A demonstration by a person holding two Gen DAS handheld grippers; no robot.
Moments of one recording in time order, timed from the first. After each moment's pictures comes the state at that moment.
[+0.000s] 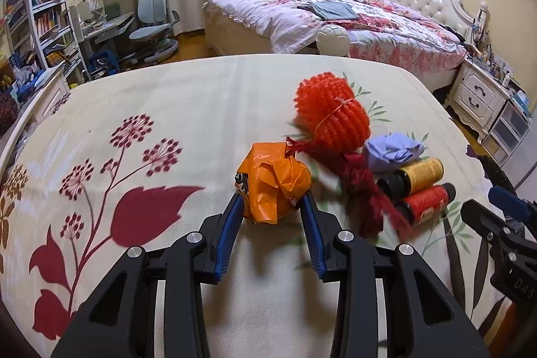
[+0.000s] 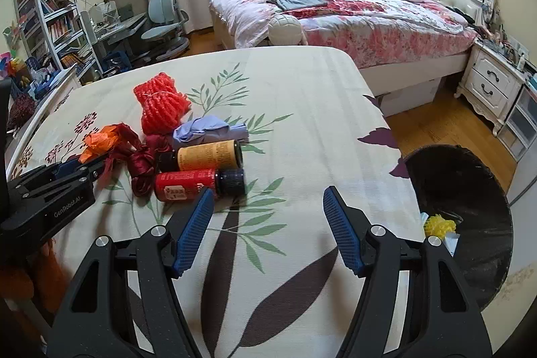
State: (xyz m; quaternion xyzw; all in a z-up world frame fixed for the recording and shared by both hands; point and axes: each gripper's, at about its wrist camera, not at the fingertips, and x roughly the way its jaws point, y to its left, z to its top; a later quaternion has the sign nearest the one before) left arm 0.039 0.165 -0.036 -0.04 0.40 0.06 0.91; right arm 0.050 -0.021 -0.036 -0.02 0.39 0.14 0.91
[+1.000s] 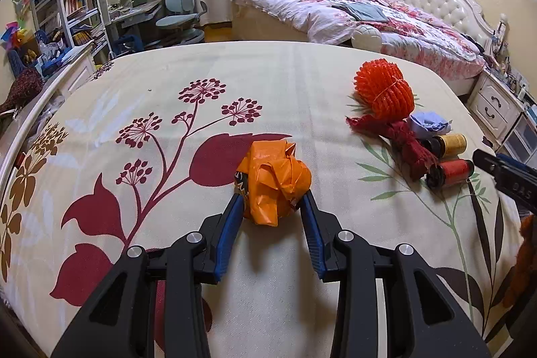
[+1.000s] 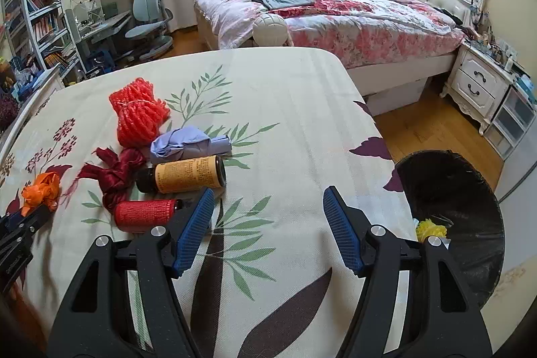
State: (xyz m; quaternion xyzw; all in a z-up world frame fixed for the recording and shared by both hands) left arm -0.006 0.206 -0.040 -0.06 0.40 0.10 0.91; right arm 0.075 -0.018 -0.045 -0.03 0.41 0.09 0.91
